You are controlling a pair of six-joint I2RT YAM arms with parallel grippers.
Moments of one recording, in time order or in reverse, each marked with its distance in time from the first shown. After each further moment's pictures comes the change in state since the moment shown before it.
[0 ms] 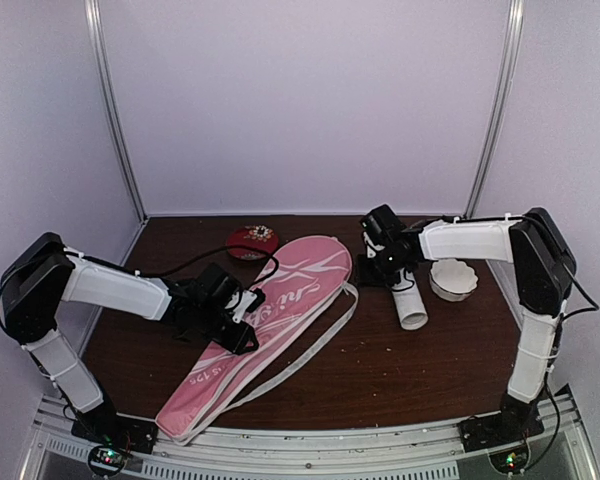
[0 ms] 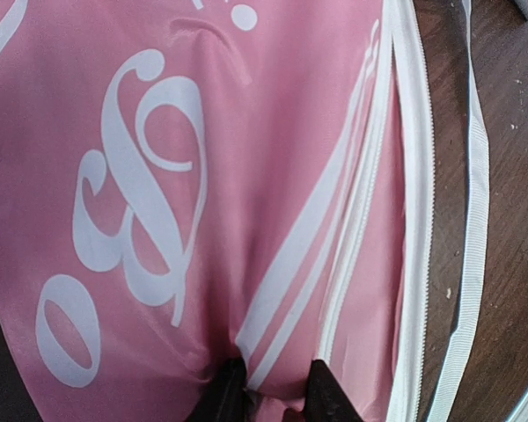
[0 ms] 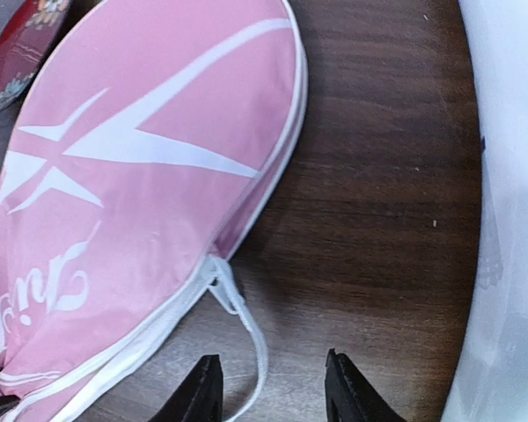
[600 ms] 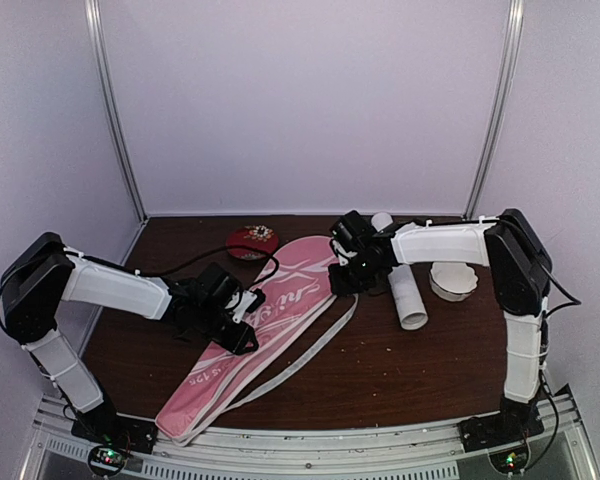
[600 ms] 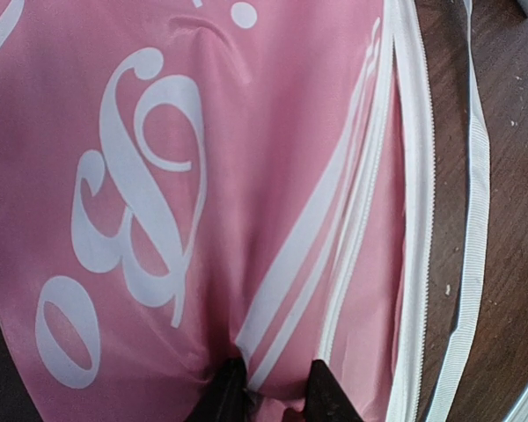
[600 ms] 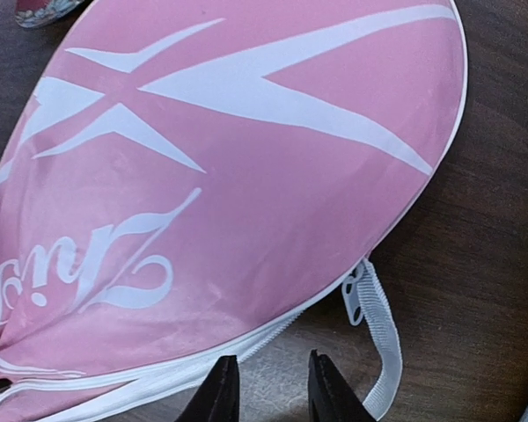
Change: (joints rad) left arm 0.000 0.000 0.006 -0.015 0.004 0.000; right arm 0.115 0.108 0.150 -0.050 -0.003 -0.080
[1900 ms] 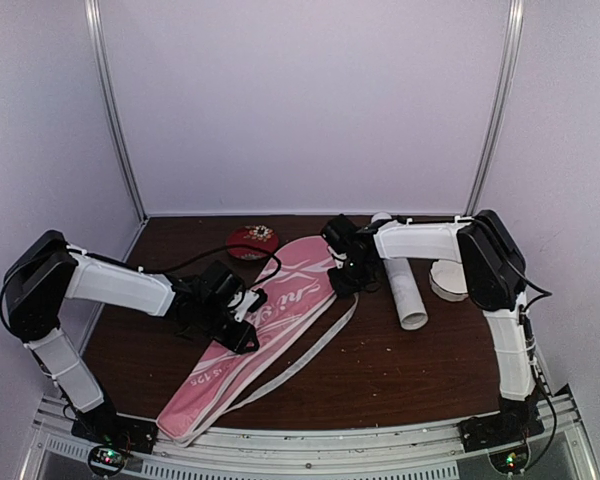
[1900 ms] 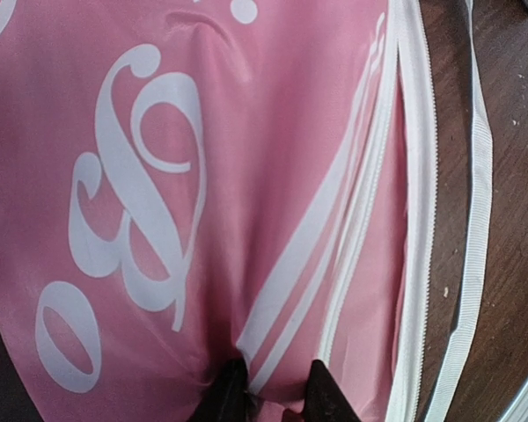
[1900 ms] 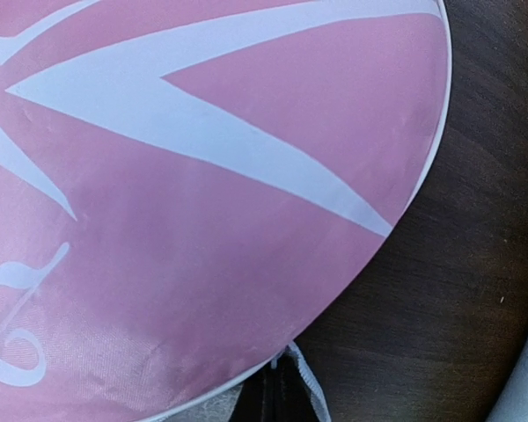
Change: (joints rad) left arm 0.000 0.021 0.037 -0.043 0.007 0.000; right arm -0.023 0.182 0.203 -0.177 0.155 -0.126
